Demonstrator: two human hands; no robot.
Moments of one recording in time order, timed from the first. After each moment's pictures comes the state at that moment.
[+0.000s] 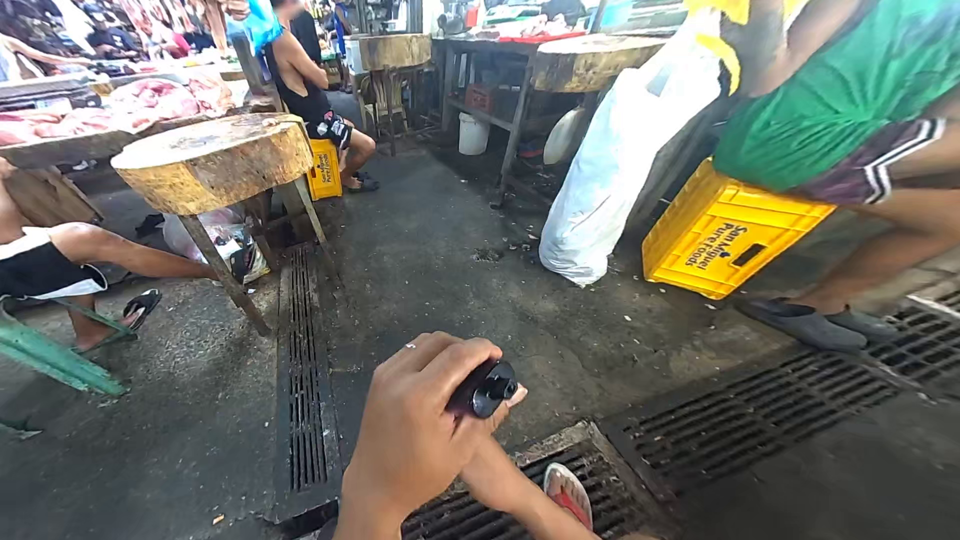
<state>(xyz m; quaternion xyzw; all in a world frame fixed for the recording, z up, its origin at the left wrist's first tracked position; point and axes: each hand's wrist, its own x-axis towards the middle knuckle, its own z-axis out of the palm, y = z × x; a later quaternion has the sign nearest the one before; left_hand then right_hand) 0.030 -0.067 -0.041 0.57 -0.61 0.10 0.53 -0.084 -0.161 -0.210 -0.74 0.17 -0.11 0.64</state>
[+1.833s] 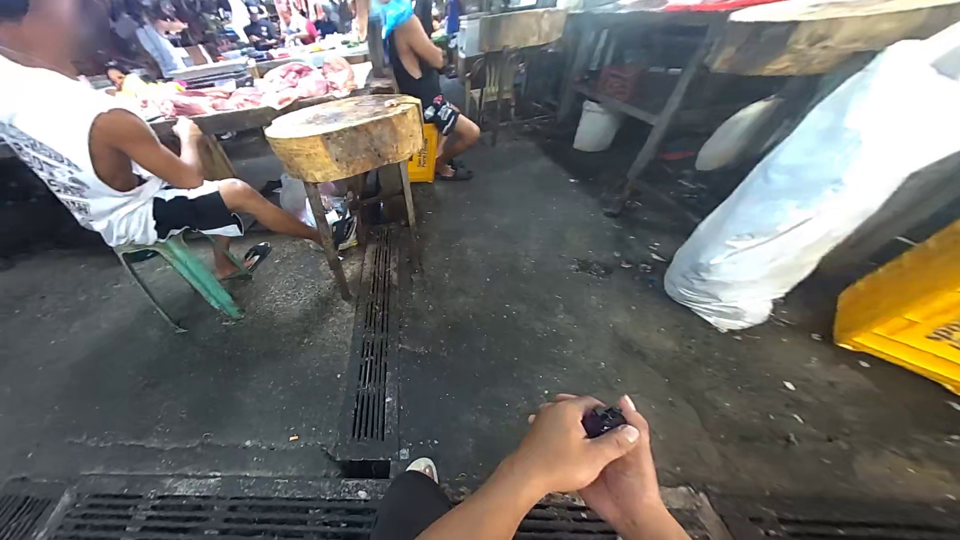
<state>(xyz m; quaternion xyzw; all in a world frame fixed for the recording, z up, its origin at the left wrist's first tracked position) 0.000 -0.095 -0.112 0.69 -0.42 -0.38 0.45 -0.073 -0.163 -0.175 -0.29 0.30 -0.29 0.86</state>
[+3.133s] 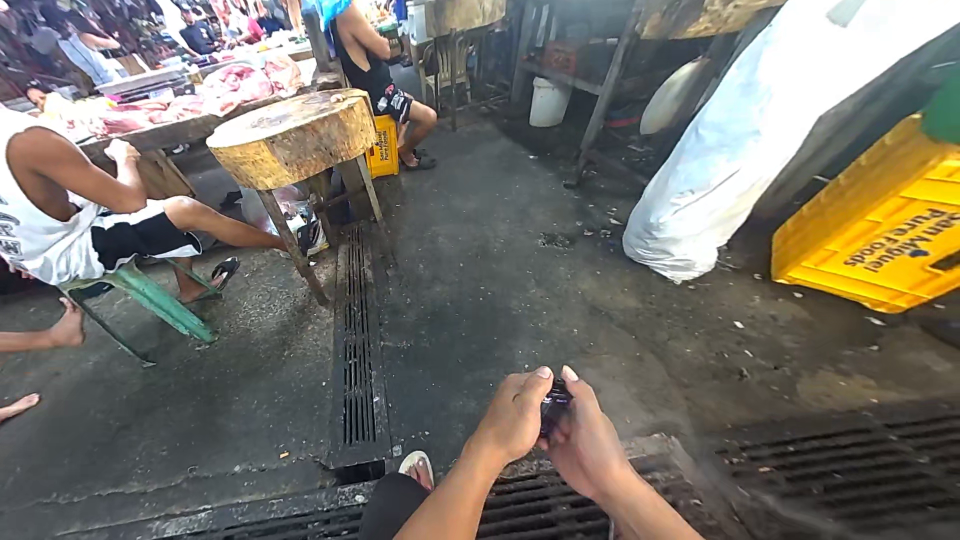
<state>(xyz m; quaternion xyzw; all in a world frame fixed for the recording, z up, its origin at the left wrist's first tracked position) 0.019 -0.109 -0.190 0.58 -0.39 -0.39 0.60 -0.079 -0.170 -0.188 -0.40 0.30 -0.23 0.83</state>
